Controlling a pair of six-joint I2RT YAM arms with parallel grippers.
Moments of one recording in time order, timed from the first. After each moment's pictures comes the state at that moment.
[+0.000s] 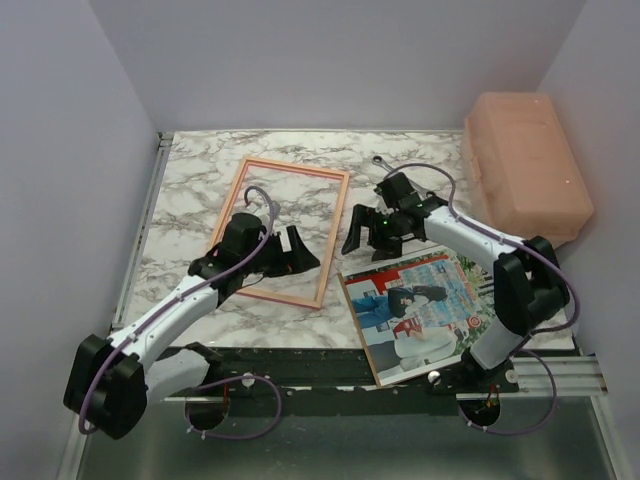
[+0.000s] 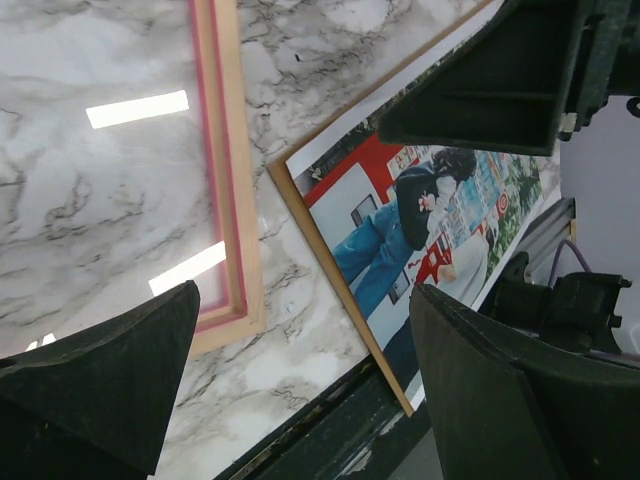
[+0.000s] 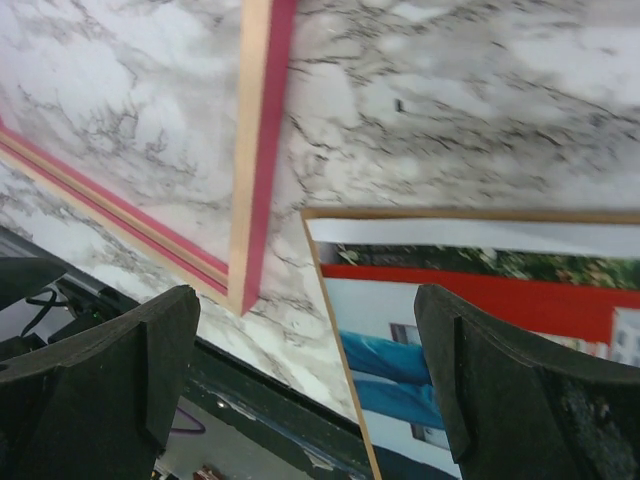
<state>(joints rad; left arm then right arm) -0.48 1.04 0.64 -0.18 0.36 -0.68 0.54 1.71 1.20 -0.54 -0.31 0.63</state>
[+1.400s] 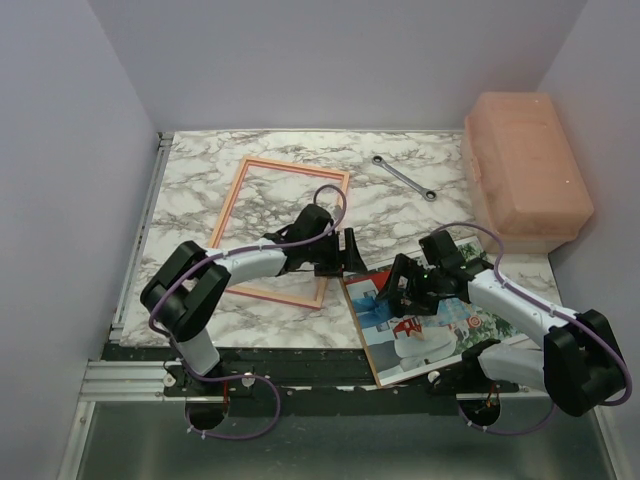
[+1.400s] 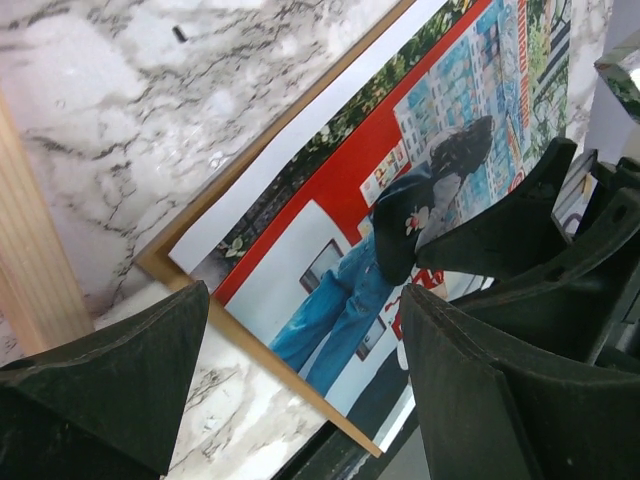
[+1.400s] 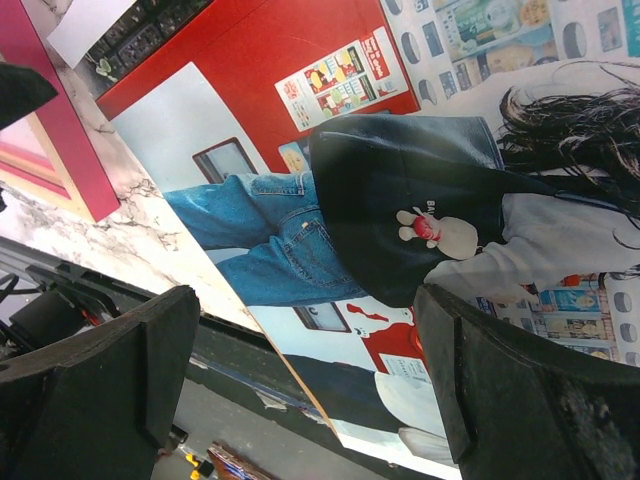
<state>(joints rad) -0.72 1.68 0.89 0.04 0.41 -0.81 0.44 1.18 0.56 -0.48 -0.32 0.79</state>
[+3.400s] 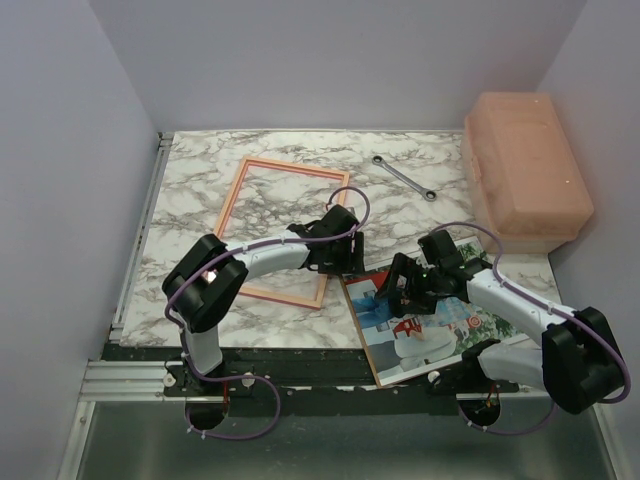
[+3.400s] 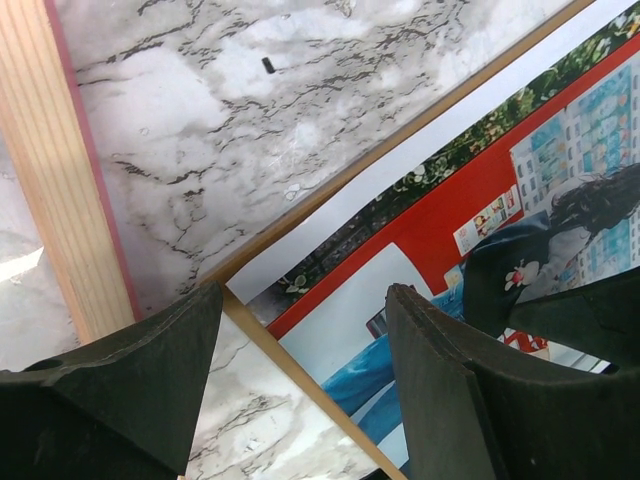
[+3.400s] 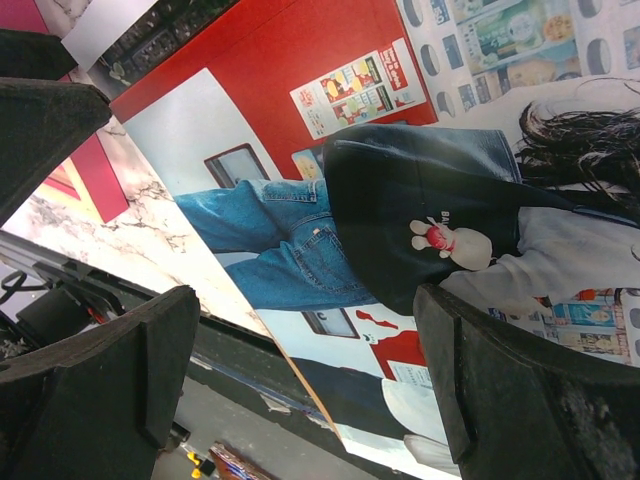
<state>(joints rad) -0.82 1.80 1.13 -0.29 0.11 -0.73 0.44 1.19 0.55 -0.45 -0.33 0.79</state>
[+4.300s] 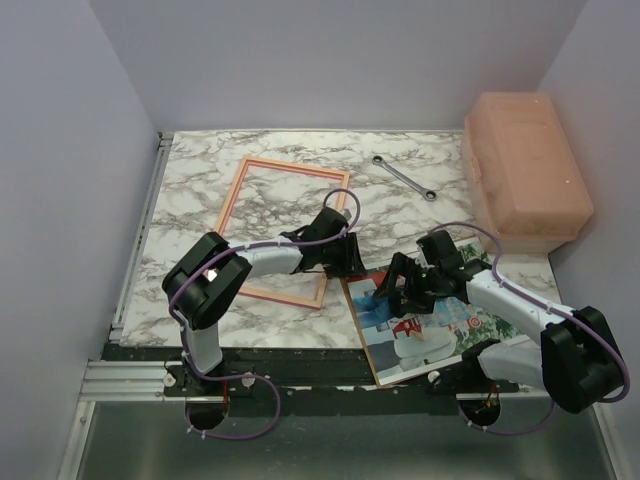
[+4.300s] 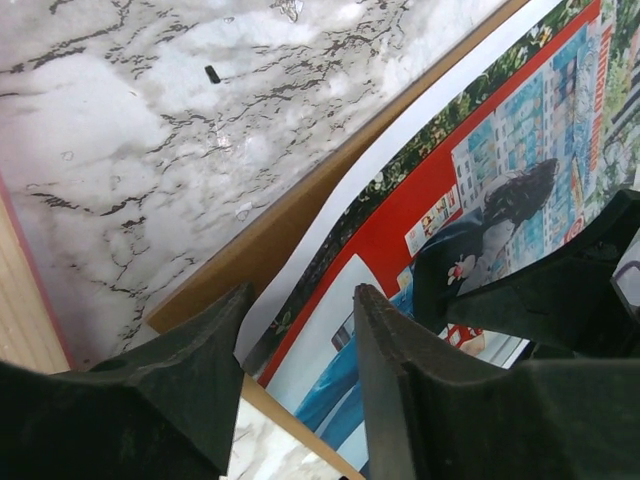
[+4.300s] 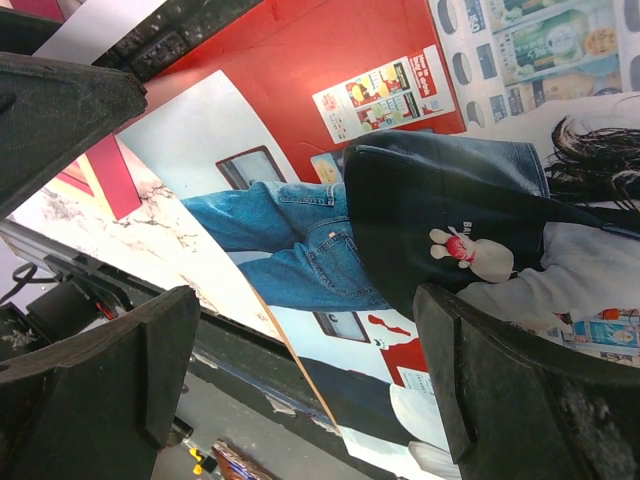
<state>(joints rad) -0.78 1.82 1.02 -0.03 0.27 -0.81 0.44 1.20 0.54 -0.41 -0.35 0.79</state>
